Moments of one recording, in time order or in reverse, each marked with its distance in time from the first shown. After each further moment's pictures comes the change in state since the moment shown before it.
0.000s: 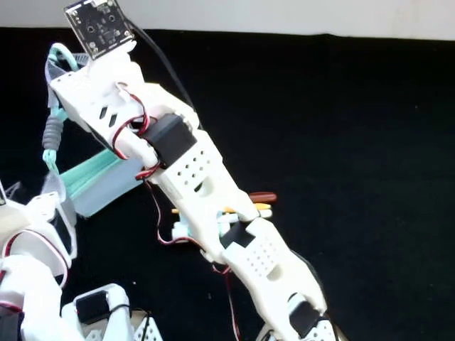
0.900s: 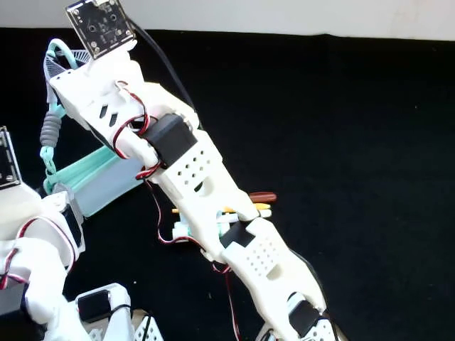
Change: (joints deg) left arm 1.1 -0.4 10.1 -0.4 0.6; right arm 0.0 0.1 0.0 -1.2 0.0
